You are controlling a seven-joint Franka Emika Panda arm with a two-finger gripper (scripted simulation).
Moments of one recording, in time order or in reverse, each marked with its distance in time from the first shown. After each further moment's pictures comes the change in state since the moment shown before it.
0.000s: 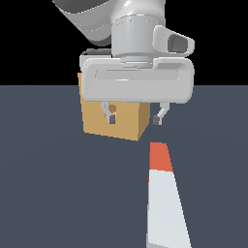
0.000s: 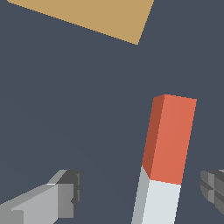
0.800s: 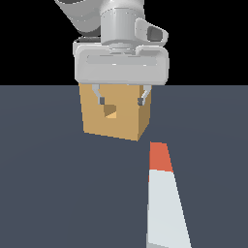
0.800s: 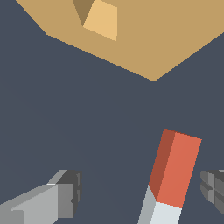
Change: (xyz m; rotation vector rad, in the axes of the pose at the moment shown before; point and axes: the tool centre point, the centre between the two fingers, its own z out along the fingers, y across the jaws) arm 0.050 -0.029 -0.031 0.008 -0.005 -0.090
